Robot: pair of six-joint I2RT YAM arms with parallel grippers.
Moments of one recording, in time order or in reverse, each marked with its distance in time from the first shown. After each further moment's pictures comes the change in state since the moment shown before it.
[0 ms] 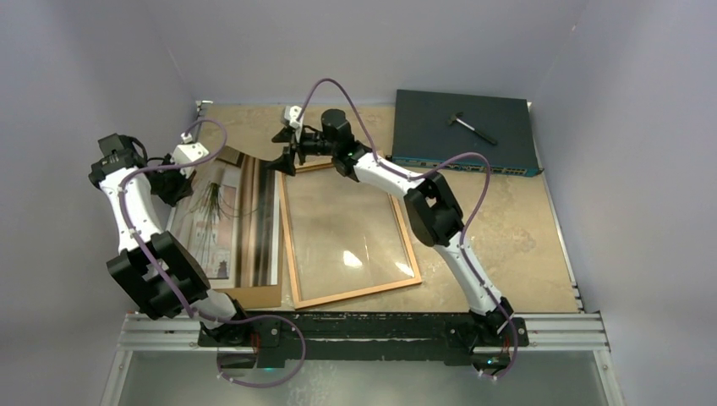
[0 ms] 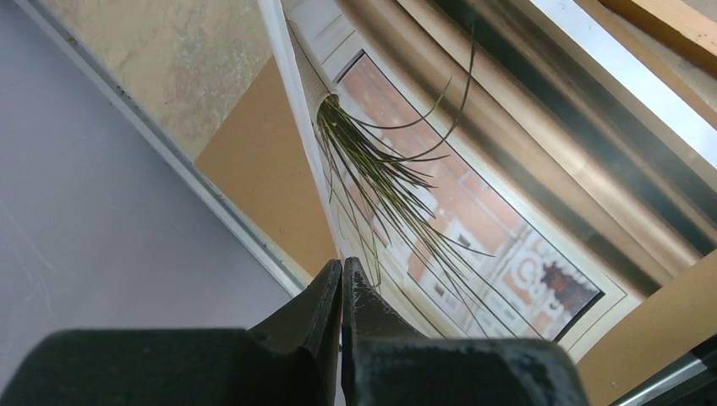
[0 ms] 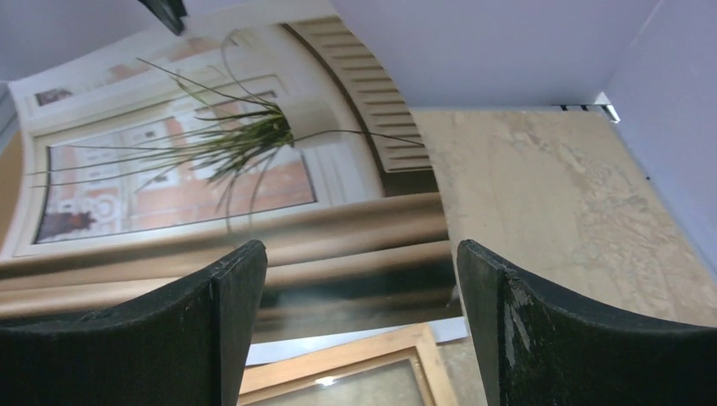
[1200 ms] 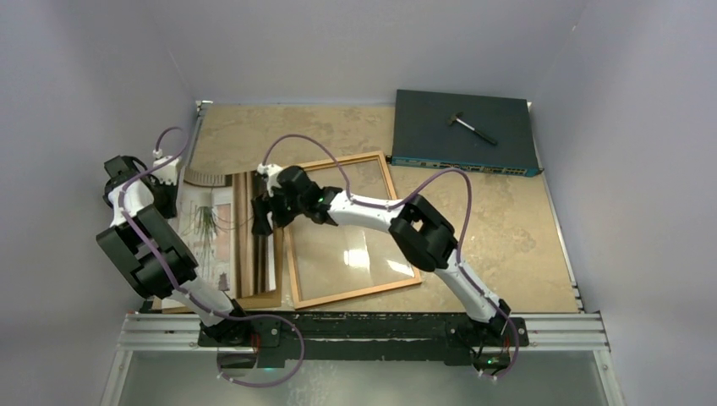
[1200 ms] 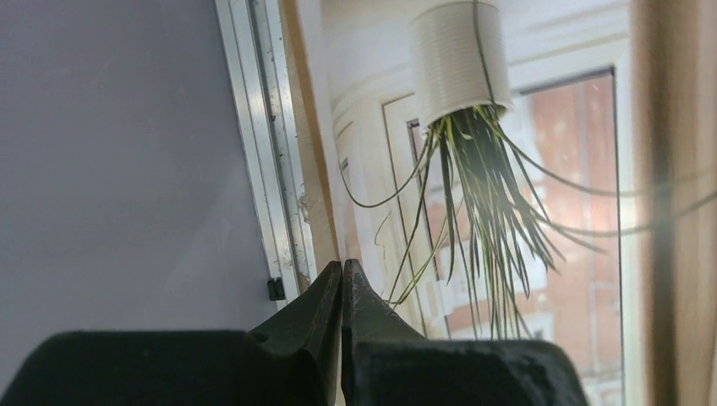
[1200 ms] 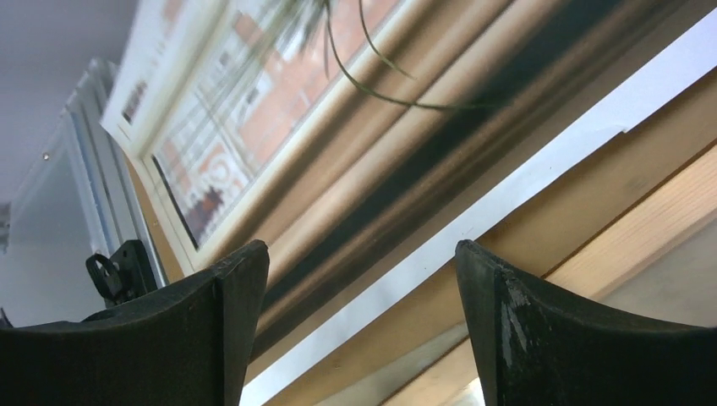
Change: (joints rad) left arm 0.080 0.178 -0.203 0.457 -0.328 -0.566; right arm 0.280 -0.087 -0.225 -0.400 0.473 0.530
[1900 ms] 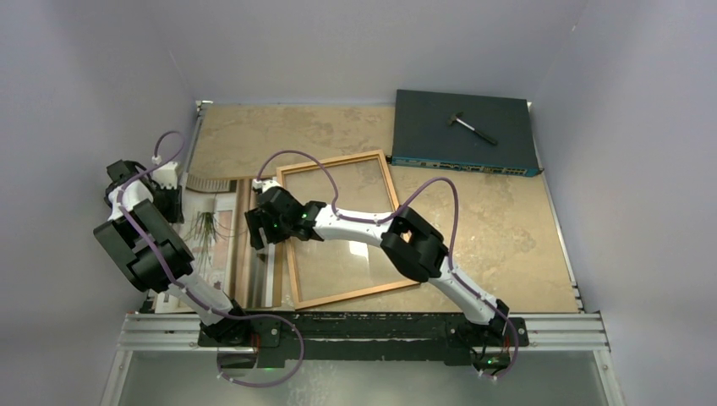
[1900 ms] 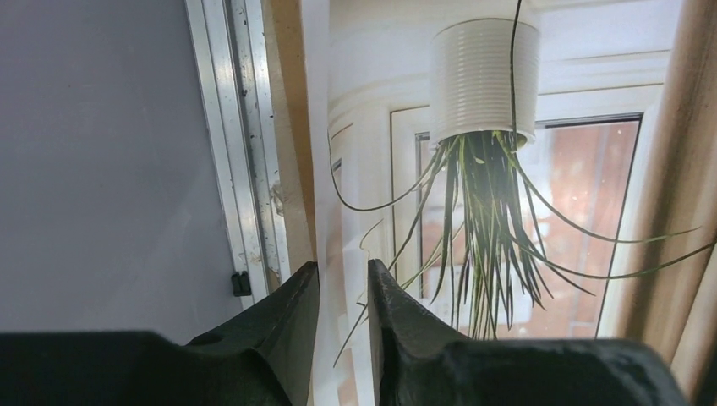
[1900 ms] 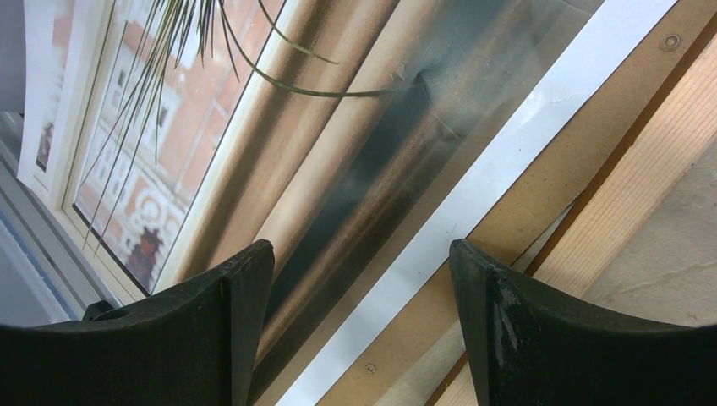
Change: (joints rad) left arm 0.013 0.046 0.005 -0.032 0.010 -0.064; right arm 0.087 0.043 0.093 -0.190 0.274 0.146
